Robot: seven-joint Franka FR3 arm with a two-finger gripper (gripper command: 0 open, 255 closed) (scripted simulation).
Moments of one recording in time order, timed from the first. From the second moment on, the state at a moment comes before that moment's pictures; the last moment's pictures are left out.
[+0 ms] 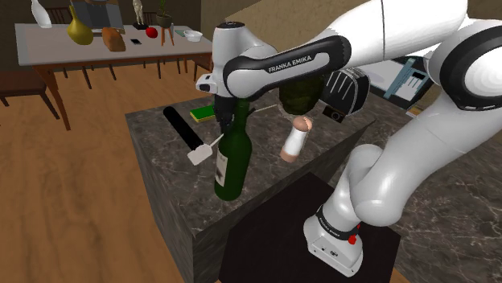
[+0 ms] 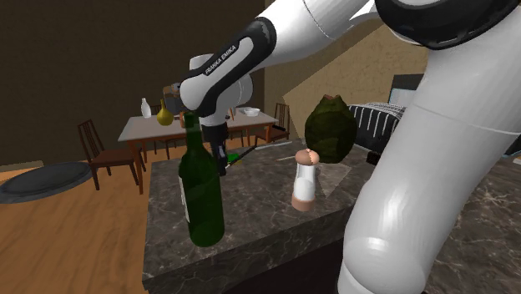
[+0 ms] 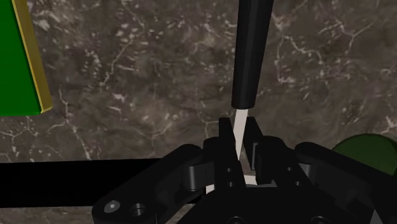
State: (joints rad) arm 0.40 -0.21 -0.10 -2.33 -0.09 2.10 -1.07
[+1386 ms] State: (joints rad) arm 0.28 -0.52 -0.24 -2.48 -0.20 1.95 -1.27
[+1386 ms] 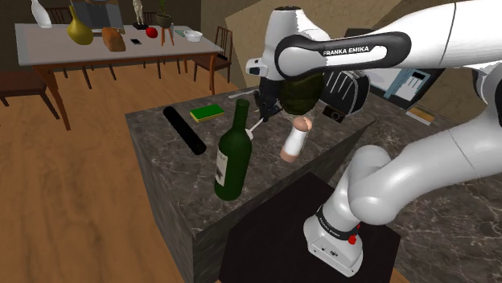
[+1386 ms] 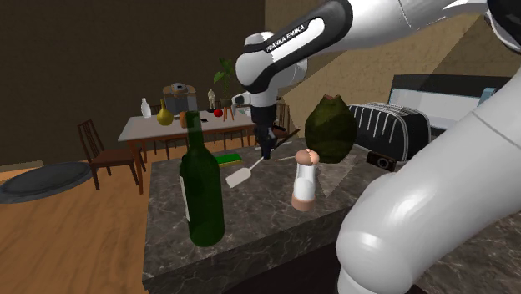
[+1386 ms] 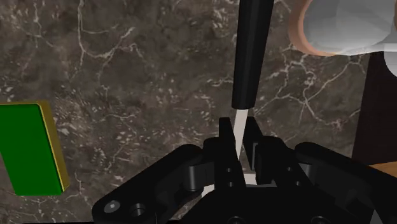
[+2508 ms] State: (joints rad) arm 0.04 -0.75 -0.53 -2.57 -0.44 1.88 -1.64
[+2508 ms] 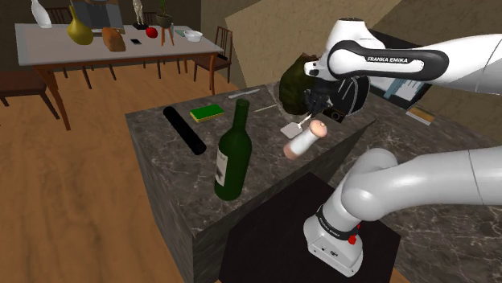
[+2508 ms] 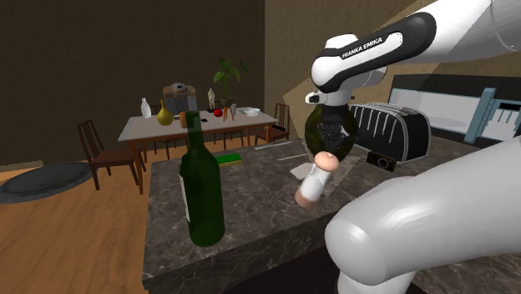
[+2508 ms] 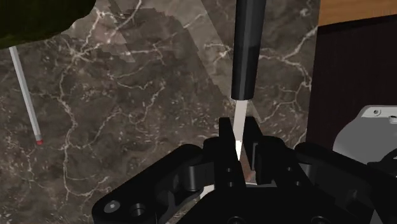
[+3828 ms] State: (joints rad) arm 0.01 -0.59 -1.04 -2.25 -0.59 1.92 -2.16
